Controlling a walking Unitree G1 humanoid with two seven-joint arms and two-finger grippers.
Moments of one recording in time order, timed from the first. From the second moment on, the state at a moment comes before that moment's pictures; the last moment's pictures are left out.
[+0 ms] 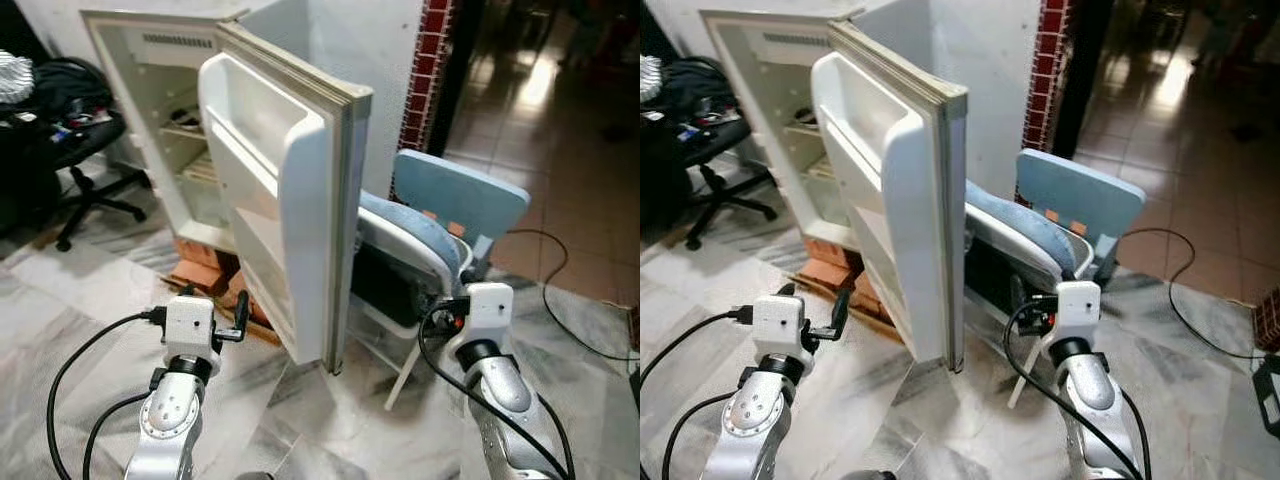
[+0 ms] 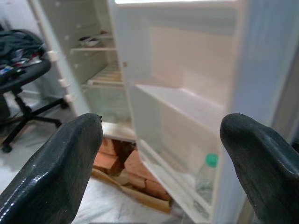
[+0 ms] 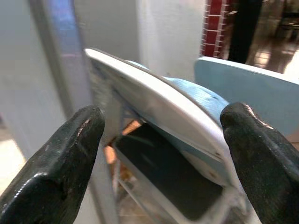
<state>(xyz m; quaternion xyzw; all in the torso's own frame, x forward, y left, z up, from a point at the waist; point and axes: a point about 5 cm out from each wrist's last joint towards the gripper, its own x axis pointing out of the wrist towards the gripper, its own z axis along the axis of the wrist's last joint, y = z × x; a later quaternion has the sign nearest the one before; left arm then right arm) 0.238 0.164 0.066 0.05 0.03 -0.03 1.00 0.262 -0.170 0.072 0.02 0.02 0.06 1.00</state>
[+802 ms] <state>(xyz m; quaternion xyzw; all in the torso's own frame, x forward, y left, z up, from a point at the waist) 0.241 0.167 0.069 0.03 0.03 -0.02 1.00 0.270 -0.175 0.079 0.02 0.01 0.05 1.00</state>
